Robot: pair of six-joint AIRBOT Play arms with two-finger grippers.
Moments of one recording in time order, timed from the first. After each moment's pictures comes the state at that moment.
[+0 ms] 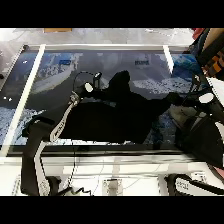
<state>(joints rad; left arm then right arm) -0.37 -2.09 1.78 0.95 -0.74 -1.41 -0.25 -1.30 0.99 -0.97 0.73 1.25</state>
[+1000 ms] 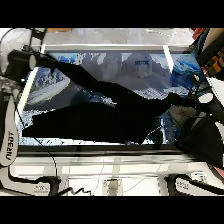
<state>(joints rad) -0.04 -1.58 1.78 1.92 -0.83 -1.42 -0.25 -1.30 0.99 -1.00 0.73 1.24</state>
